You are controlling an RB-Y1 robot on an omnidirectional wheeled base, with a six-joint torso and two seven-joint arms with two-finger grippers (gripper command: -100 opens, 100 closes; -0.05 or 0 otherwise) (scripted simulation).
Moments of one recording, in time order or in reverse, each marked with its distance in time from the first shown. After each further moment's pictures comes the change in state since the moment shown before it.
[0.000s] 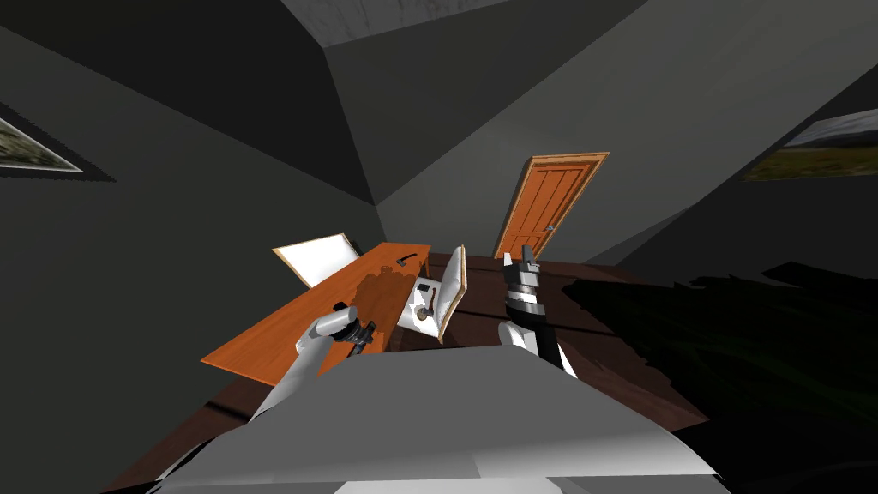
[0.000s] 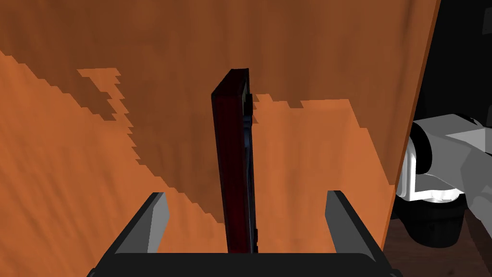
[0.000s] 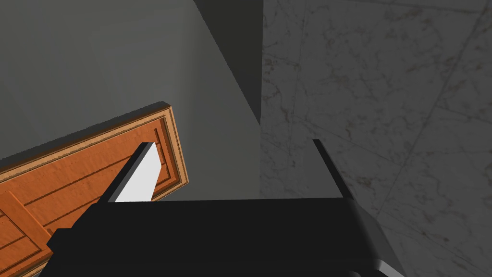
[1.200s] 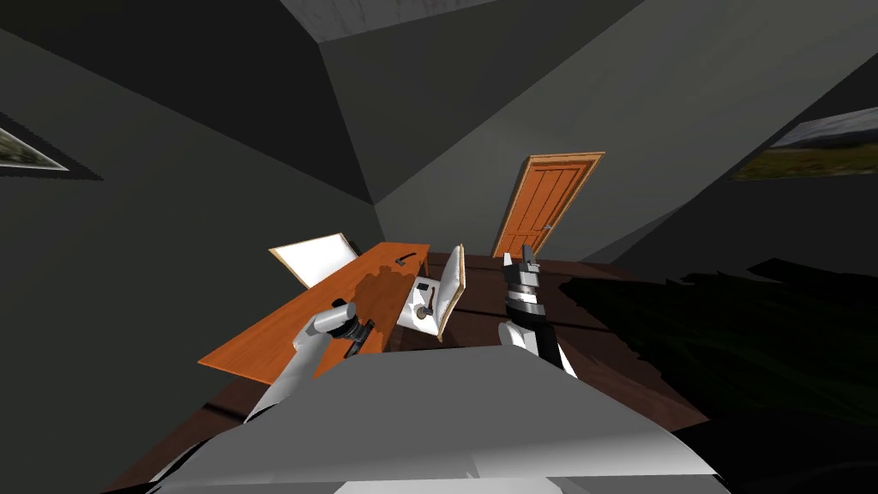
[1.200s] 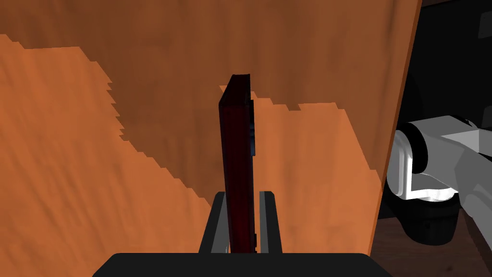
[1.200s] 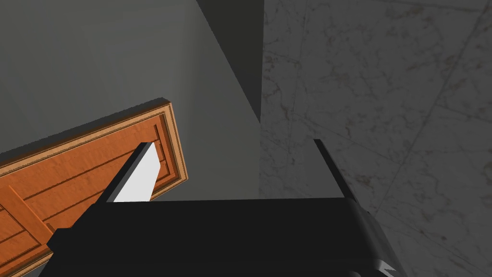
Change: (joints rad) left arm 0.001 0.017 0.000 -0.066 0.011 0.064 0.029; right arm 0.000 0.000 0.000 0.000 0.000 0.000 0.000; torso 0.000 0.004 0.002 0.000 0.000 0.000
